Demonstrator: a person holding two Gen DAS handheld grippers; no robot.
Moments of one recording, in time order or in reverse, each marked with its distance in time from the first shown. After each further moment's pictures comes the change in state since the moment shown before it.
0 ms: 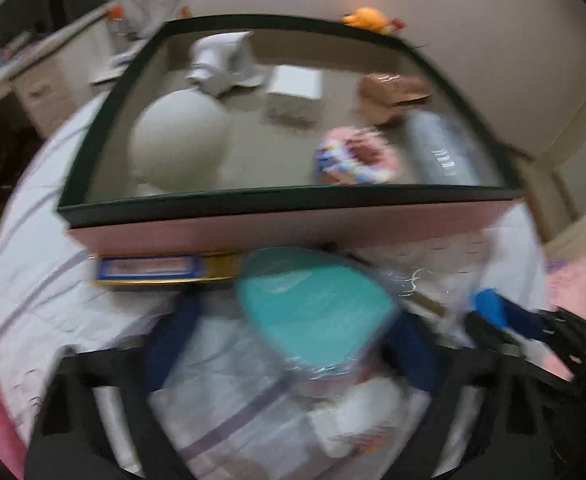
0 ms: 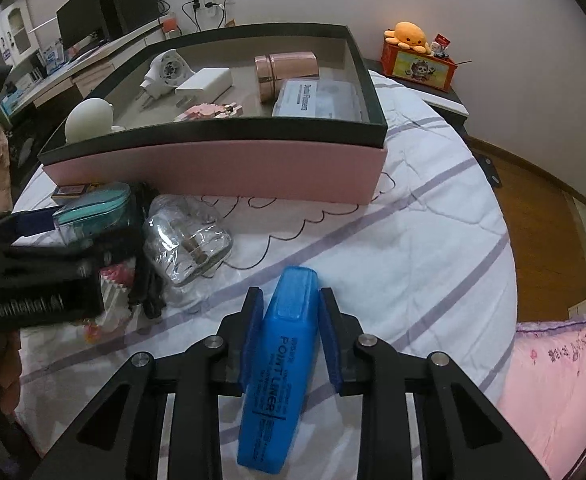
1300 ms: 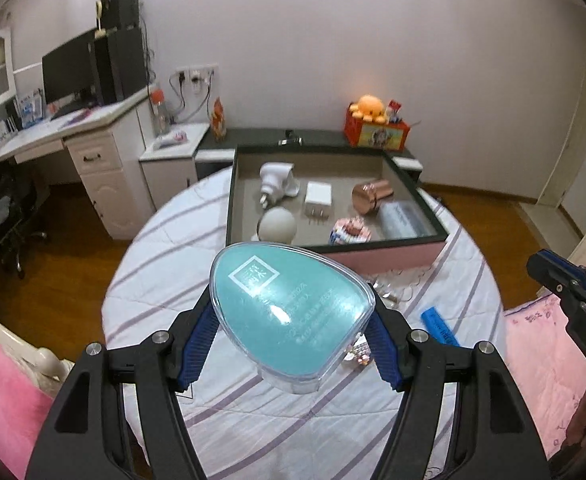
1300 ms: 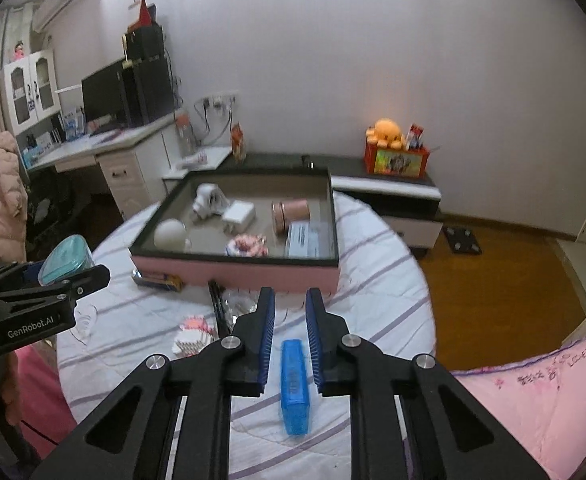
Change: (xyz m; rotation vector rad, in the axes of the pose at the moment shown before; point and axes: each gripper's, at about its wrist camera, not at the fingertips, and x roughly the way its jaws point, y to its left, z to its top) left arm -0.173 0.006 -0.048 0.034 -0.338 0.138; right arm -0.168 0.021 -0.019 0.006 -0.389 -0.035
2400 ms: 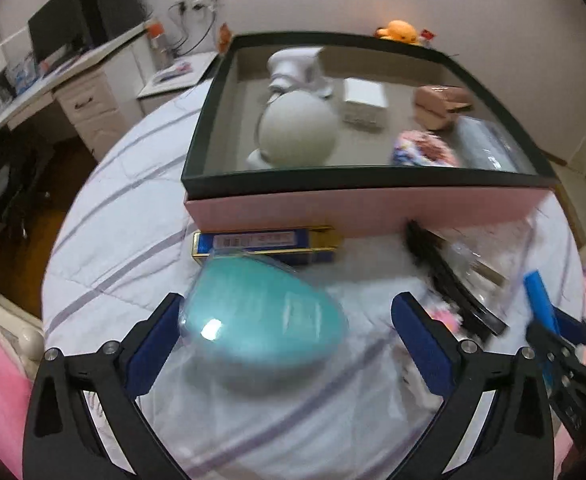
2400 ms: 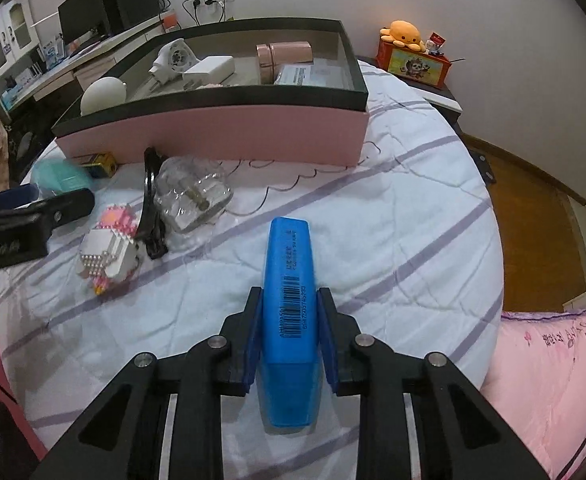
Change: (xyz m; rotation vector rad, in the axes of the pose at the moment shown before) left arm 0.154 0.010 -0.023 -0.024 0.289 0.083; right arm 0.148 -0.008 -0.058 -0.026 0.394 0.007
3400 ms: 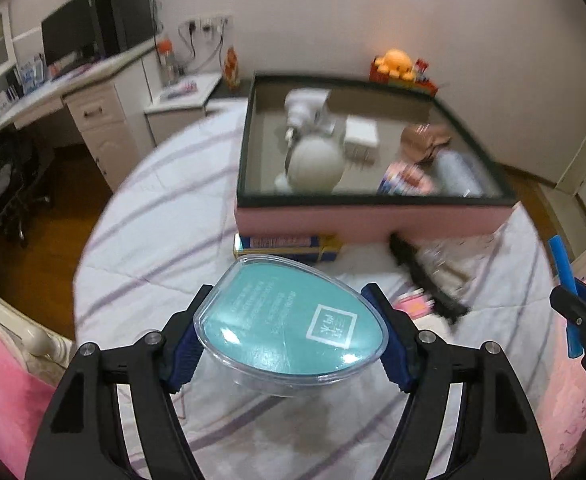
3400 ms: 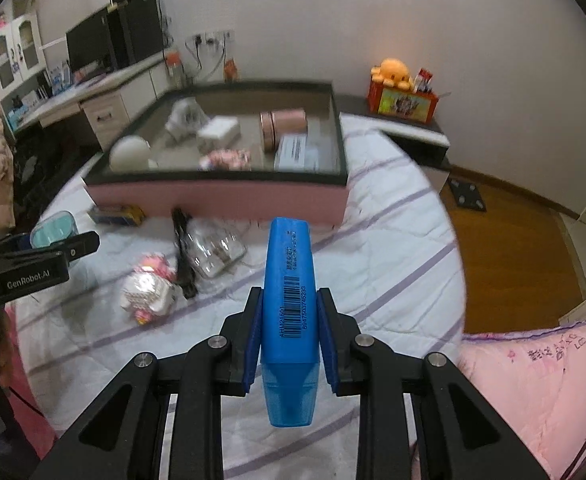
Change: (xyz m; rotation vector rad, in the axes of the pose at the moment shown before) left arm -0.073 0.017 -0.018 -0.014 -0.130 -0.034; right arm -0.081 0.000 -0.004 0.020 -0.185 -0.009
